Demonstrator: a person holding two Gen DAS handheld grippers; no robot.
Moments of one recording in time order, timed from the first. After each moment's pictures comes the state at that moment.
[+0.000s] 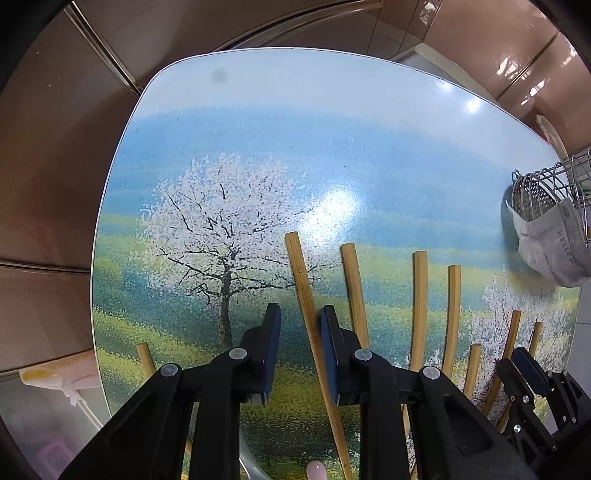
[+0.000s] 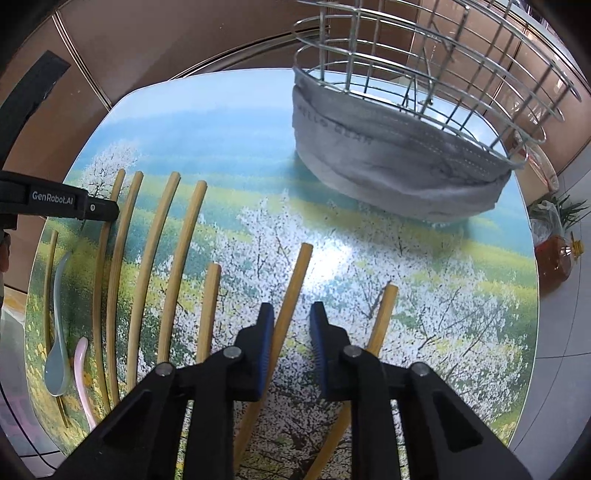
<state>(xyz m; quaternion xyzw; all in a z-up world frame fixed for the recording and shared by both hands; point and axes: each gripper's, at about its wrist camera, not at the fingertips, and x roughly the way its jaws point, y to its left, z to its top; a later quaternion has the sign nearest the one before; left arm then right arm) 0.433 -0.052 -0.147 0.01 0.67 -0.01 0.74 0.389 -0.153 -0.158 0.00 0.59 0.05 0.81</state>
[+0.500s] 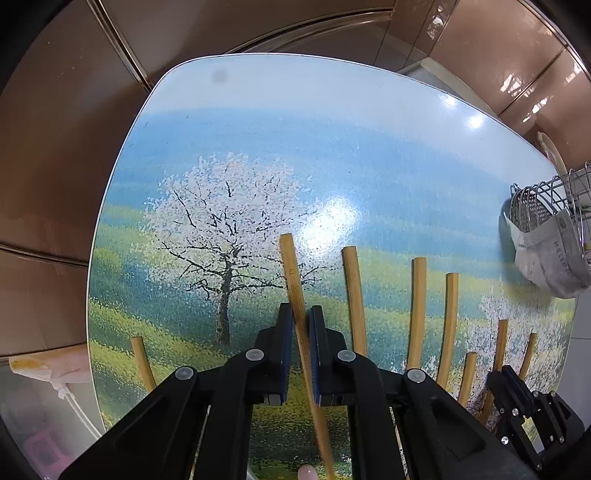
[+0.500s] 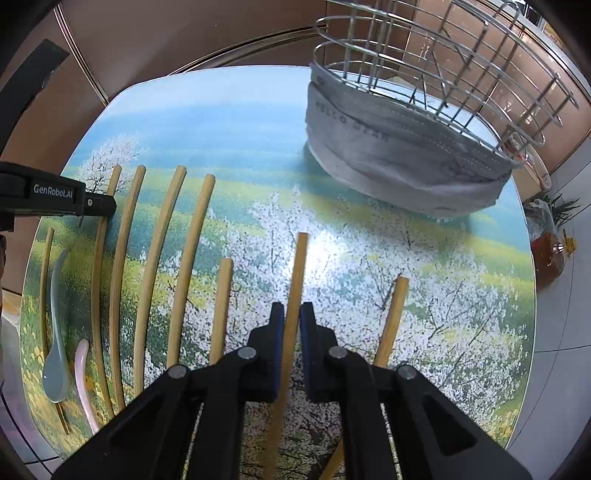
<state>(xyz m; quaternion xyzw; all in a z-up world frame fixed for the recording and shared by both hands) 0.419 -0.047 -0.148 -0.02 0.66 0.00 0.75 0.382 -0.133 -0.161 -0.01 0.59 0.03 0.81</state>
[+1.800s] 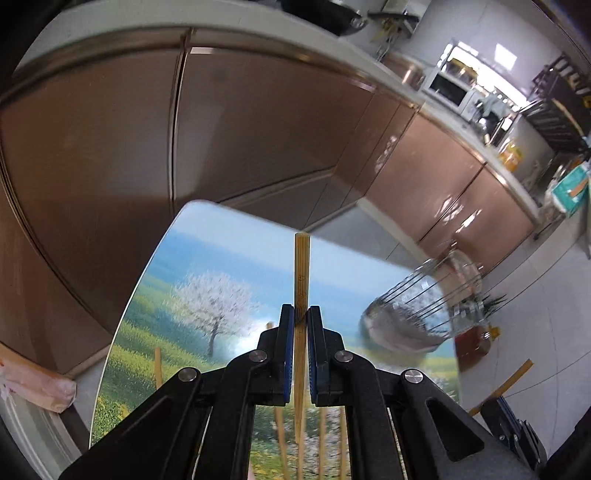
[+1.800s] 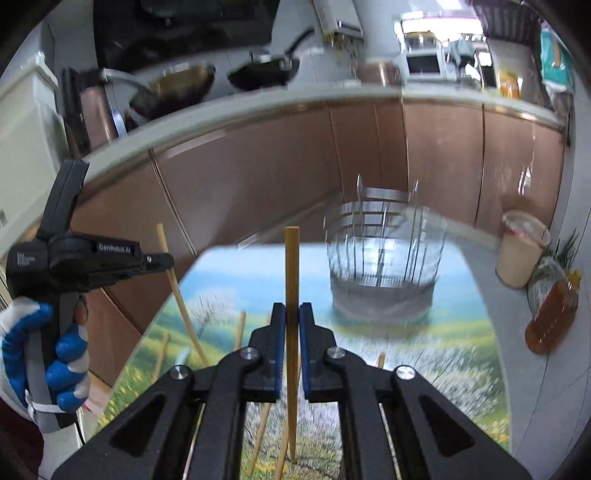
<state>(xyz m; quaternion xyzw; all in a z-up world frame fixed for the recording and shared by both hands) 0.312 0.001 0.028 -0.15 0.41 -0.07 0.90 0.265 -0.198 0.020 0.09 0.29 0.09 0.95</state>
